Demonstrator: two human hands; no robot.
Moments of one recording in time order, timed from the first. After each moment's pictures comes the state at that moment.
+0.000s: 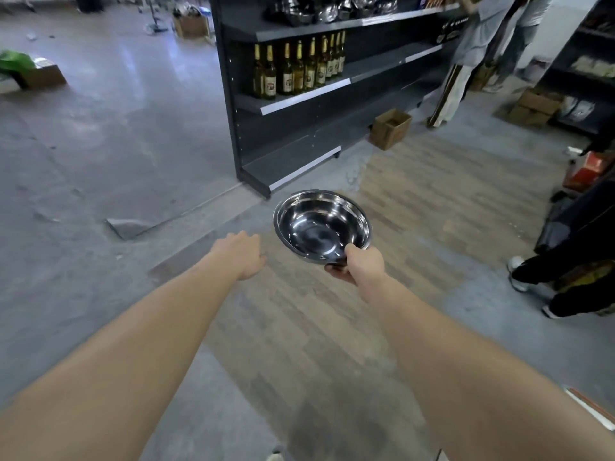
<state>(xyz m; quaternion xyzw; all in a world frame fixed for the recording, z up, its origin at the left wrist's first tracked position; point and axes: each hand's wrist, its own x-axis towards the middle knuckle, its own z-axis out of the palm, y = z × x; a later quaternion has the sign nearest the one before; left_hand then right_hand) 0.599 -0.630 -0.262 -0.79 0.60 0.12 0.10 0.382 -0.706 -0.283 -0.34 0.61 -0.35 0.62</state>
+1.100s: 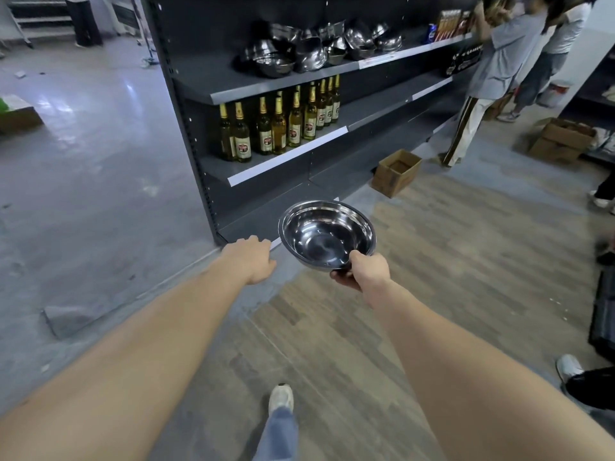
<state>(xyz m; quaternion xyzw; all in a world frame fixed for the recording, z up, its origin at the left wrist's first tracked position) 0.688 -1.204 -0.243 -0.79 0.59 0.12 0.10 0.478 -1.286 -0.276 -0.37 0.61 -0.33 0.62</state>
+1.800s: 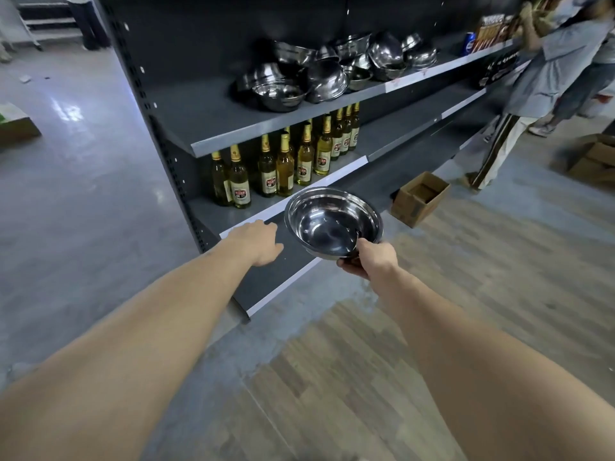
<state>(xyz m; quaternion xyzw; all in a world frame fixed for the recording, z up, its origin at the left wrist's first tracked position) 0.843 -1.551 -0.214 -0.80 0.58 0.12 0.10 0.632 -1.633 -0.254 -0.37 0.60 -0.33 0.63</state>
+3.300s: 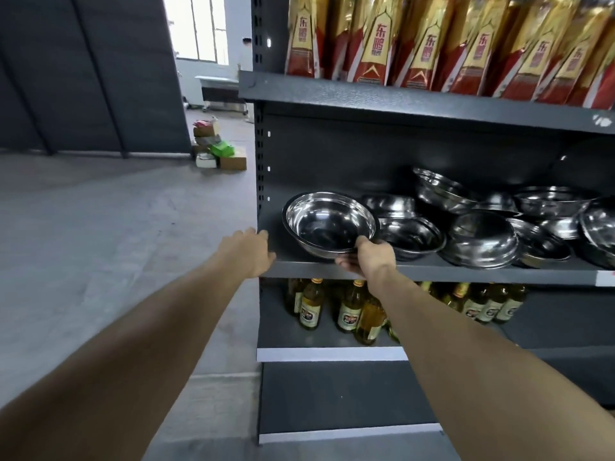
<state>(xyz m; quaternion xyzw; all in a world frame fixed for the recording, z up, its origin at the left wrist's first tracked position) 1.053 -1.752 -0.133 -0.97 0.26 0.03 0.01 0.957 -1.963 -0.149 -0.60 0.35 -0.16 0.70</state>
